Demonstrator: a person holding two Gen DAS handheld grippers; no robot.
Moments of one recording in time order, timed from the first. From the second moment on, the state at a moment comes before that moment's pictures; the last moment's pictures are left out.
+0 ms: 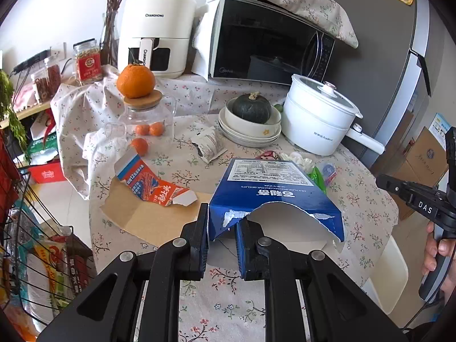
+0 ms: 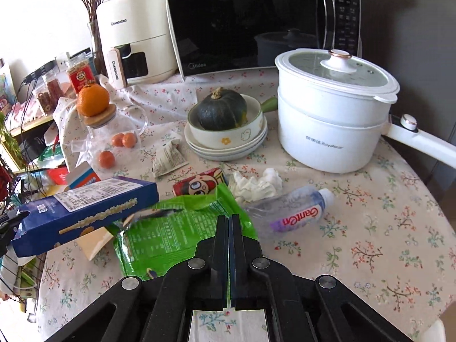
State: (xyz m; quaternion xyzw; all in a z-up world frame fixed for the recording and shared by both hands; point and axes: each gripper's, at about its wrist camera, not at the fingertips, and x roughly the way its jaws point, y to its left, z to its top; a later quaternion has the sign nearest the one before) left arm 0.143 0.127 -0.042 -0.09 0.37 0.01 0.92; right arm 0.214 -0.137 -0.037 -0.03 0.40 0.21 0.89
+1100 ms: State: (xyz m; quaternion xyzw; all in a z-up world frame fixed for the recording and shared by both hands) left arm 0.139 0.147 -0.054 -0.08 0.38 0.04 0.92; right arm 0.223 -0.127 -0.174 -0.08 0.50 0.17 0.85
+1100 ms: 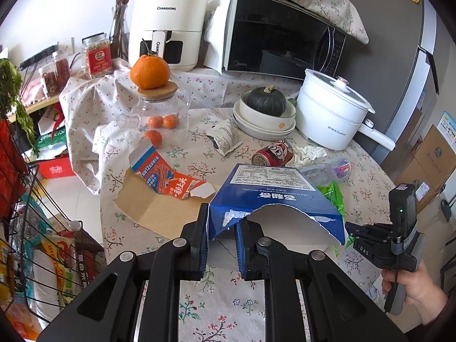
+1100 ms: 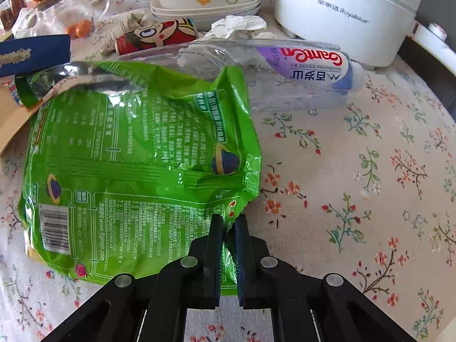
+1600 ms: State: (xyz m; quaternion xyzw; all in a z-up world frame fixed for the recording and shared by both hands) left arm 0.134 0.104 -0.042 -0.06 0.37 -0.01 0.93; right arm 0.180 -0.205 -0.086 -0.04 0.42 0.14 0.90
